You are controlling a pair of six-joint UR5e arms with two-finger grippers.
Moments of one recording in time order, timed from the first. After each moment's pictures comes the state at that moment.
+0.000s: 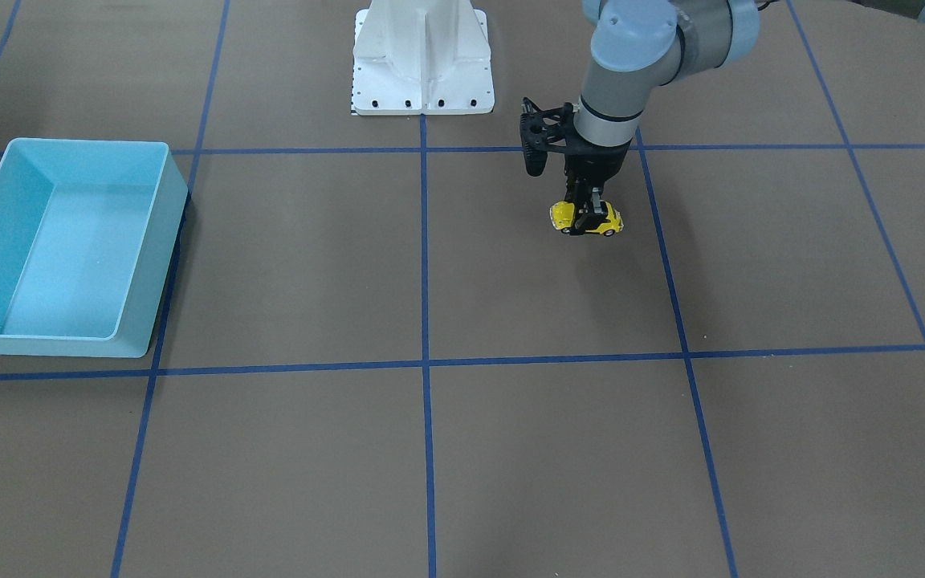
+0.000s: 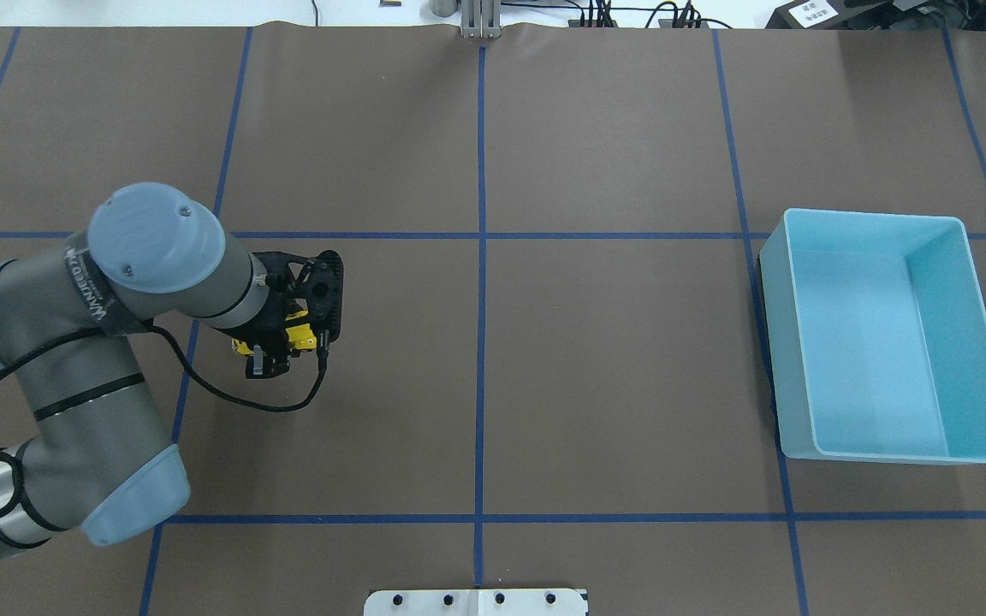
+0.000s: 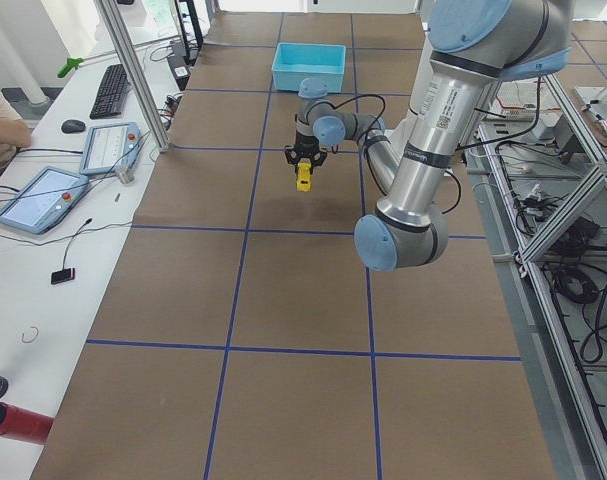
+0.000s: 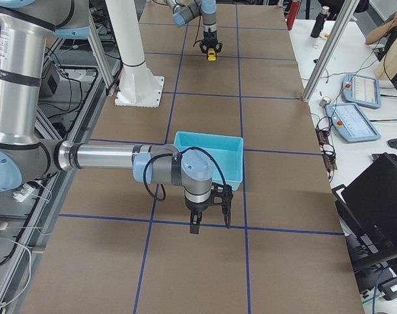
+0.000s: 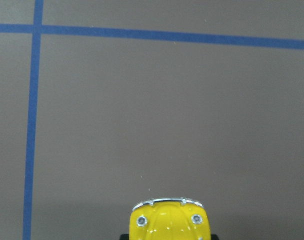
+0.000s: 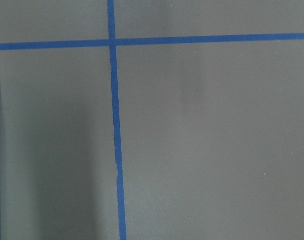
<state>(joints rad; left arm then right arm) -0.58 -1.94 -1.93 -1.62 -1.88 0.39 1.61 -1.79 1.82 -1.62 2.27 0.02</state>
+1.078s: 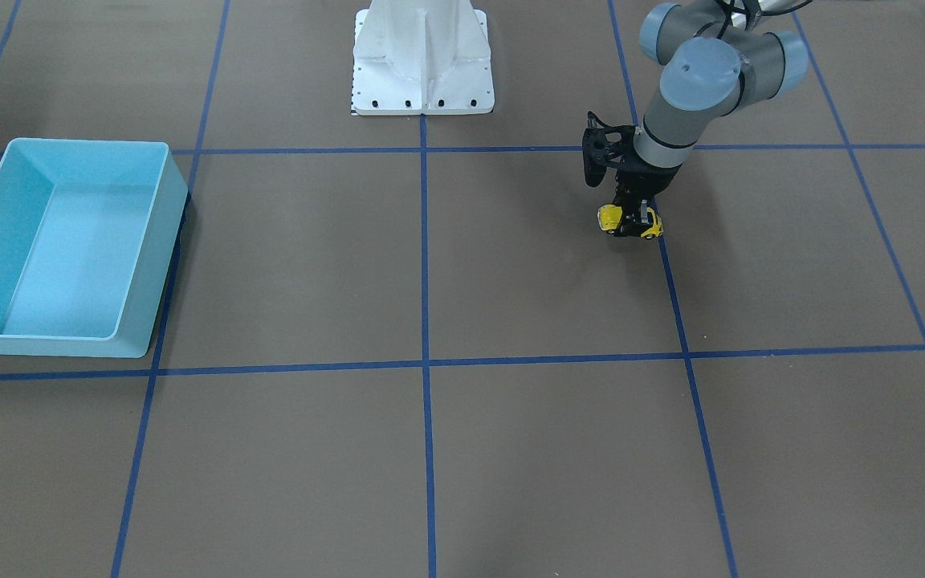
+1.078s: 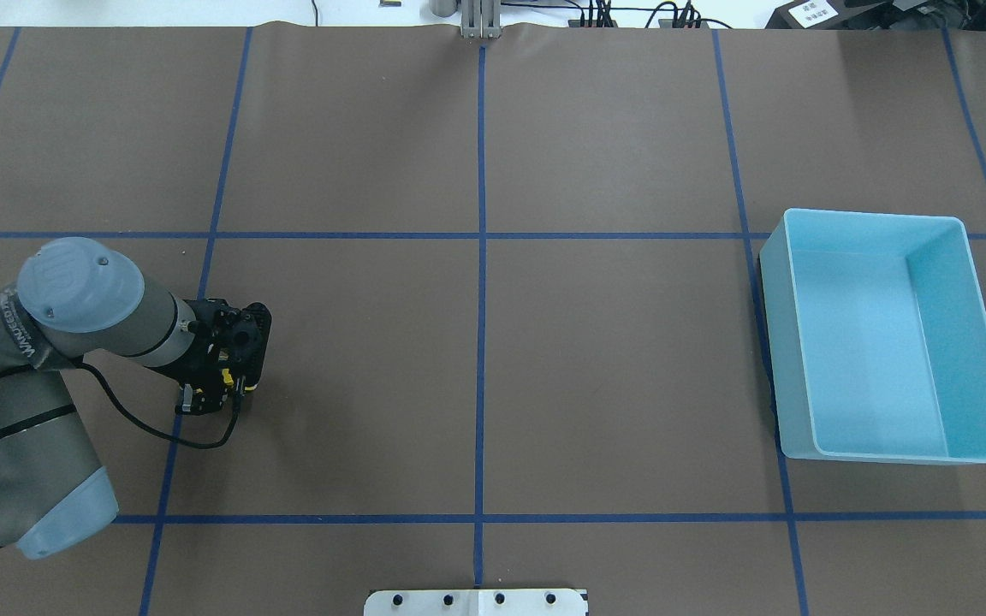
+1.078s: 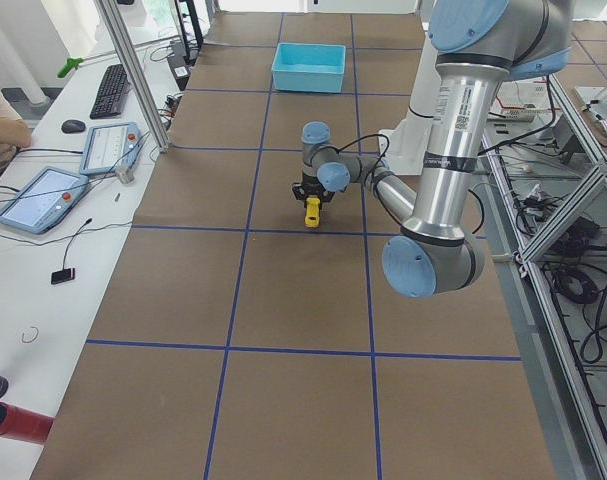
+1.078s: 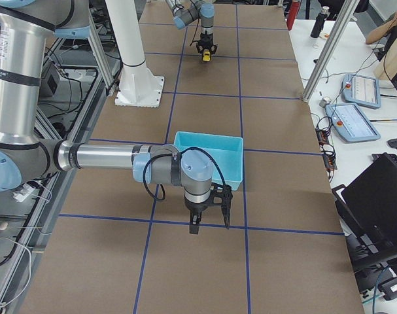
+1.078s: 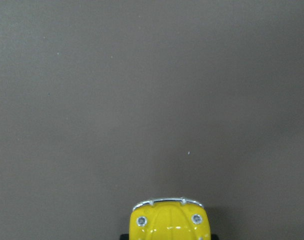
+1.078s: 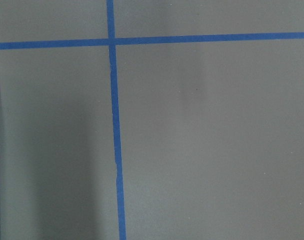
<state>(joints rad) -0.58 -1.77 -1.86 -1.82 -1.95 0.49 1.61 -1.79 1.82 -1.62 2.27 0.02</state>
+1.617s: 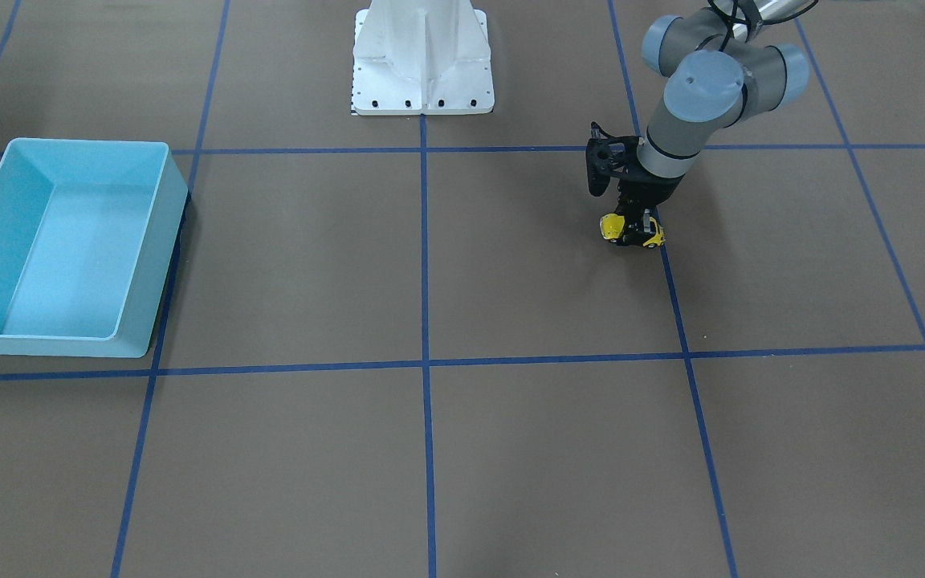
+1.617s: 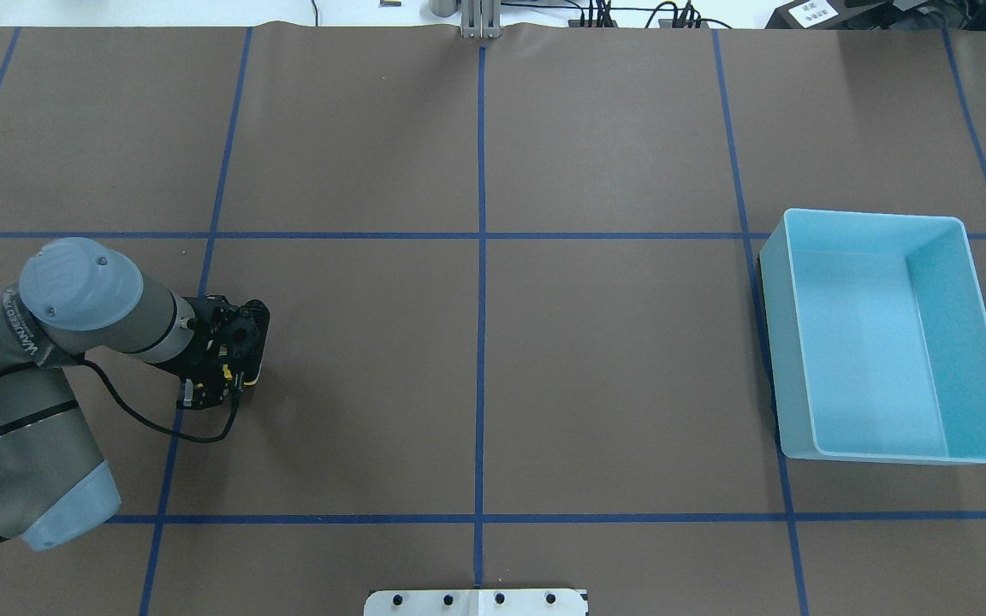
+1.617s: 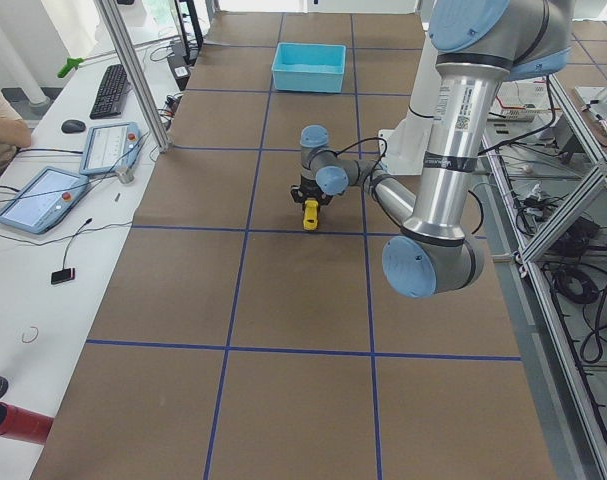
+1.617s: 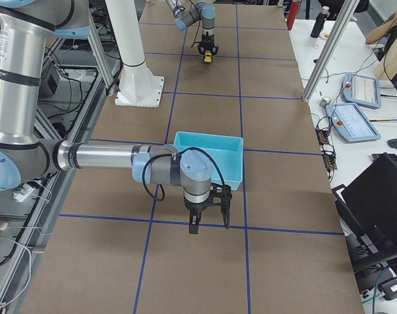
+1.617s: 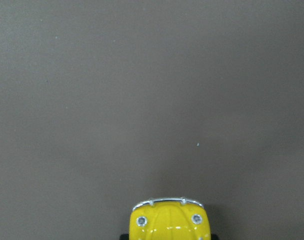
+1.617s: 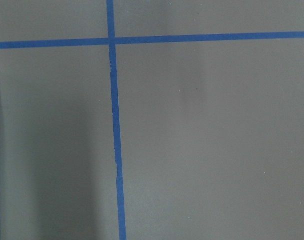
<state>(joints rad) -0.59 -1.77 -1.82 -1.87 -1.95 0.49 1.61 -1.80 1.82 -1.62 2.27 0.02</state>
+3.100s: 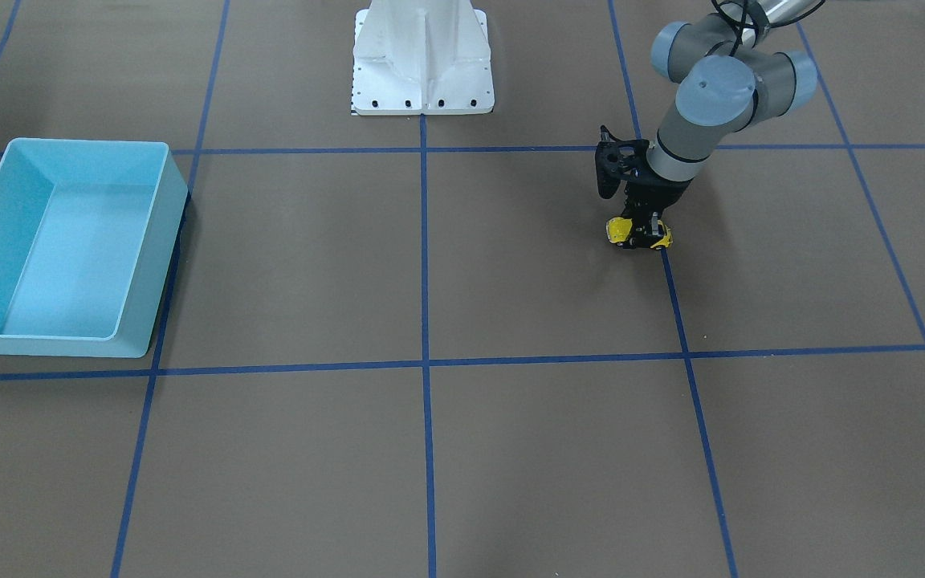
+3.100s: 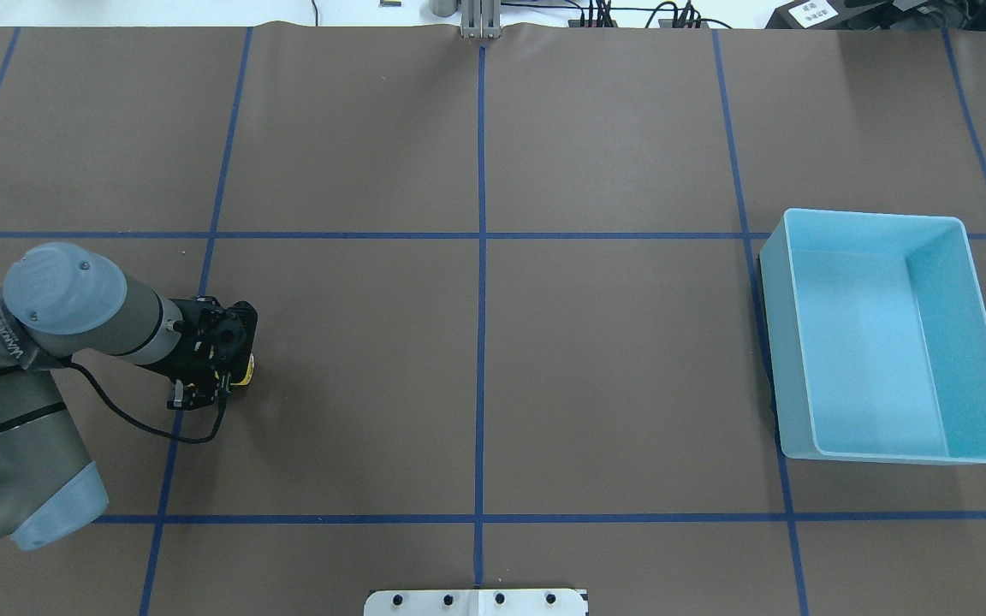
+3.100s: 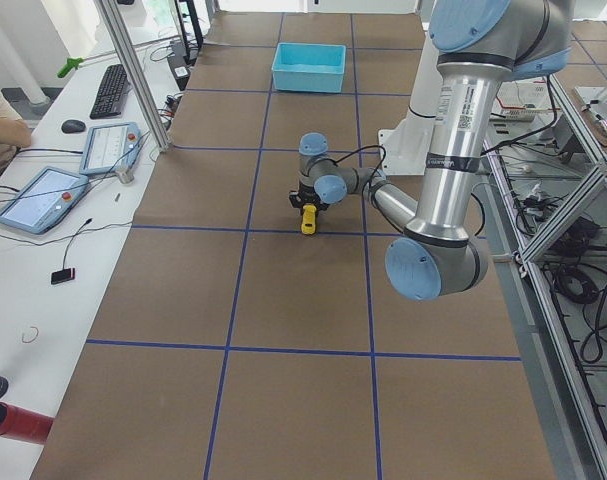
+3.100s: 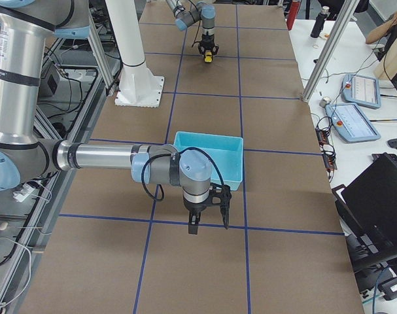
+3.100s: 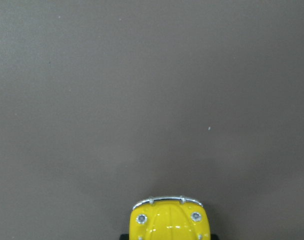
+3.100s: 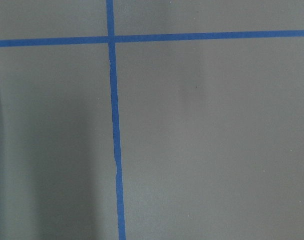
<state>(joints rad) -0.60 -1.74 -1.81 -1.94 -1.95 0.49 1.61 -1.80 1.83 -1.62 2.27 0.02</state>
